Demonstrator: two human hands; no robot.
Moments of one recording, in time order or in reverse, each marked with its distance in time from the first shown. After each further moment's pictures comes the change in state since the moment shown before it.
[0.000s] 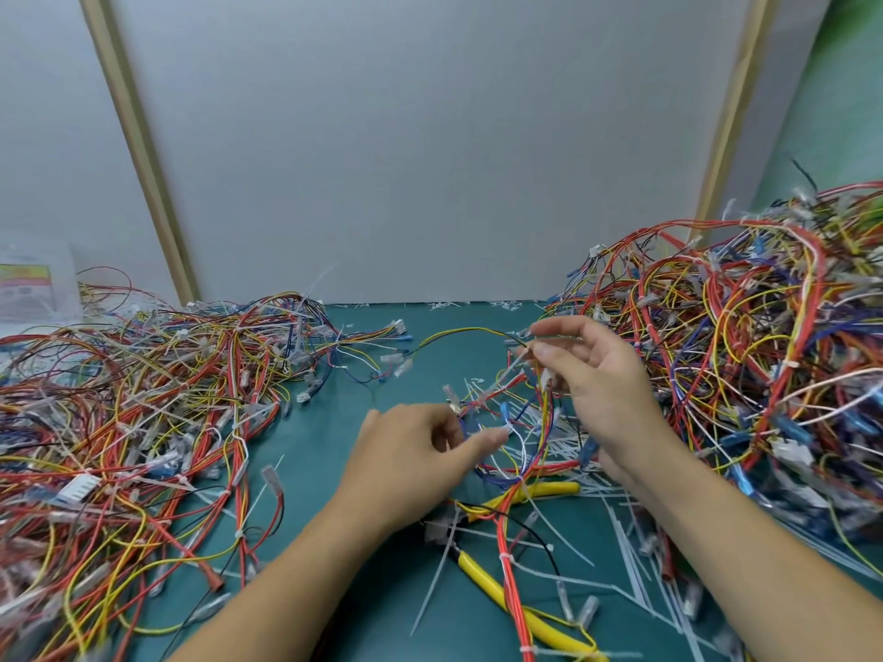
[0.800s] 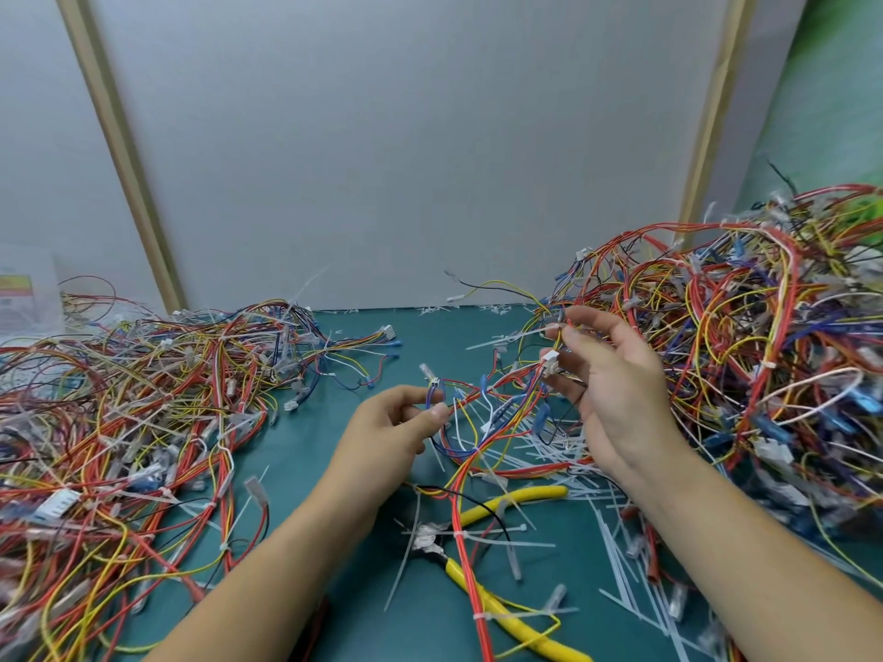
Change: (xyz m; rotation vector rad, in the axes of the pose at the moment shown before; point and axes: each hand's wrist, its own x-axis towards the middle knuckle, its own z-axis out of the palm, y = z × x) left_hand 0.008 0.000 -0.005 -0.697 0.010 -0.238; right_hand 0.007 -0.005 -0.007 0.359 0.230 0.086
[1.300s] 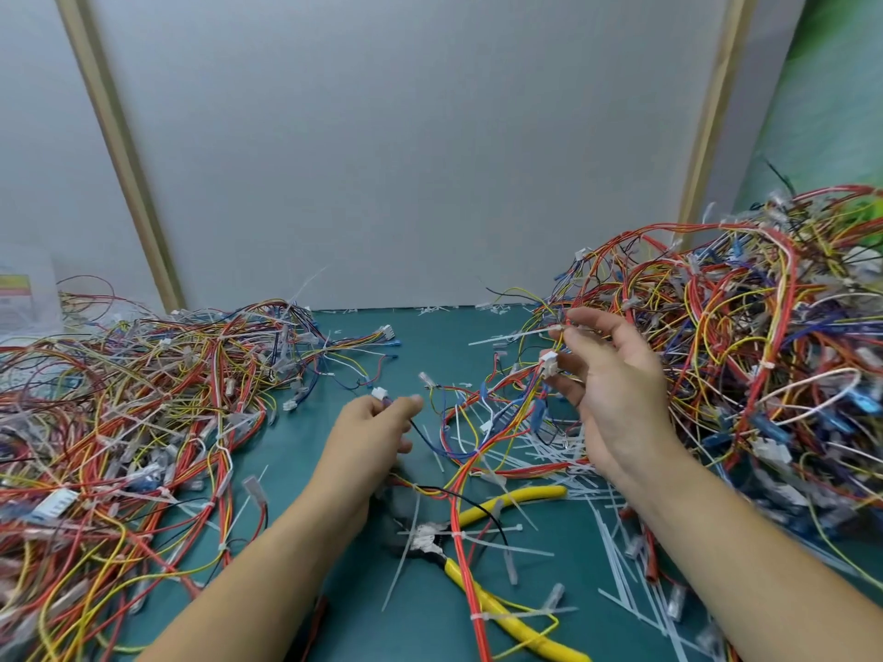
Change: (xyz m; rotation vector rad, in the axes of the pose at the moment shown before) left_hand 0.006 -0.001 -0.005 -0.013 0.163 -0.246; right_hand -0.004 -0.001 0.000 -0.044 0.046 -0.018
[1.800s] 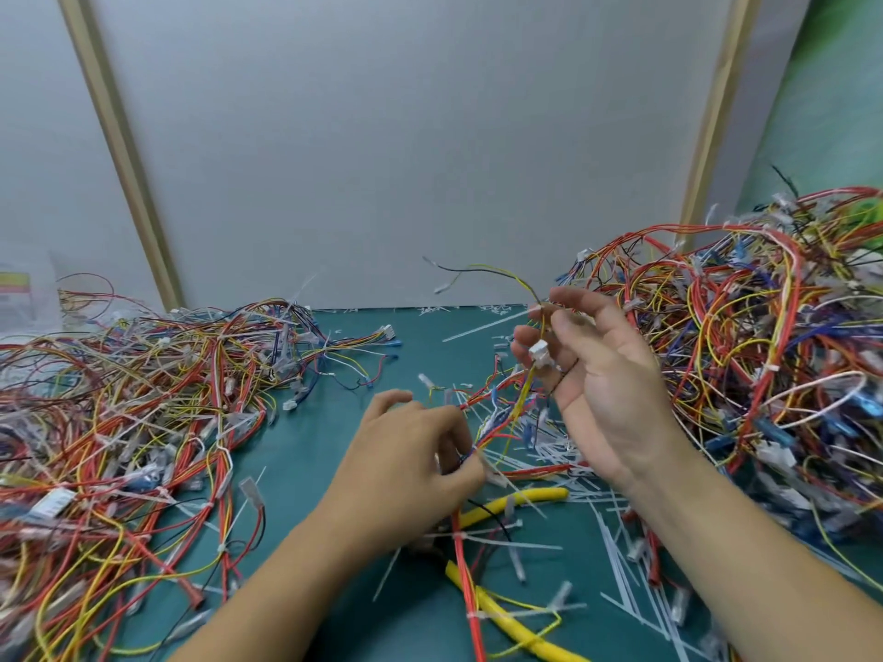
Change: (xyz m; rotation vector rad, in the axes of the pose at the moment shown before) left_hand -0.029 0.009 0.004 0.835 -0.110 0.846; right_hand -0.009 -0.009 0.012 0.244 -0.267 0.005
